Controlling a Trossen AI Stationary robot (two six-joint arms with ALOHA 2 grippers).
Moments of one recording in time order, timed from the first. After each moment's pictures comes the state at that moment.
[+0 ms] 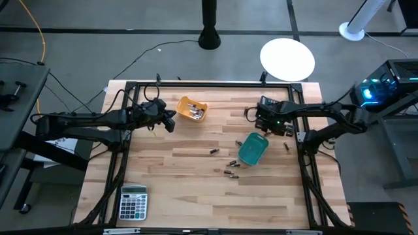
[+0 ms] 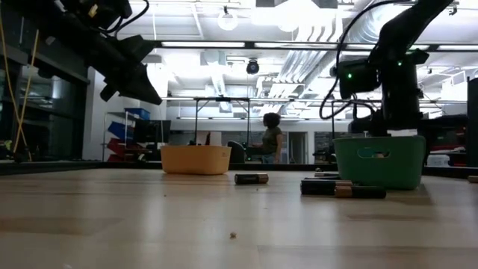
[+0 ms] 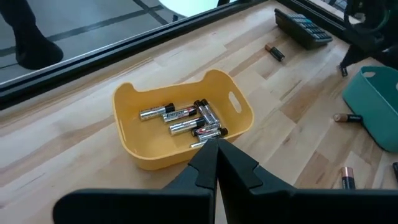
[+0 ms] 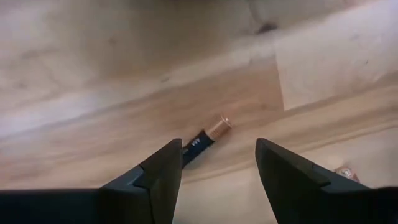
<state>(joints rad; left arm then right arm) 0.24 0.93 0.50 -0.17 -0.34 -0.44 -0.44 1.37 0.66 -0.85 0.00 1.41</state>
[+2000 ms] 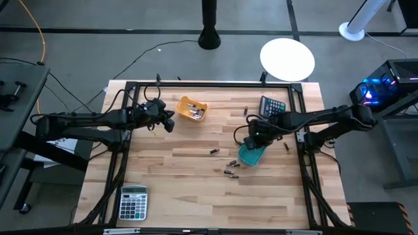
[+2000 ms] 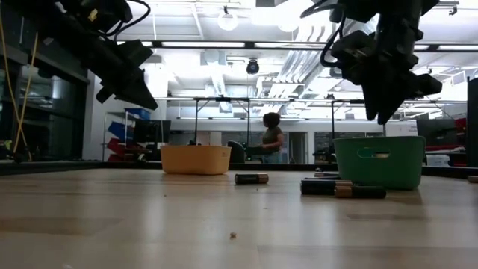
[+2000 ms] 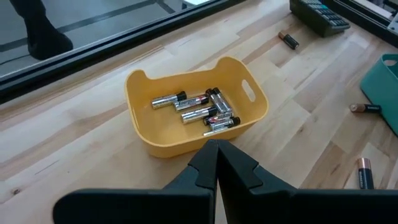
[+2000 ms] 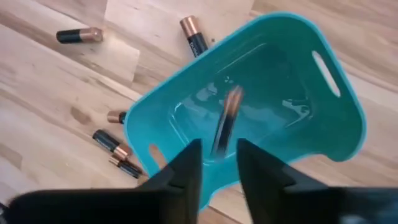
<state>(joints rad) 0.25 0.93 0.50 -0.22 -0.34 -0.45 0.00 1.30 0.89 -0.85 -0.07 1.19</state>
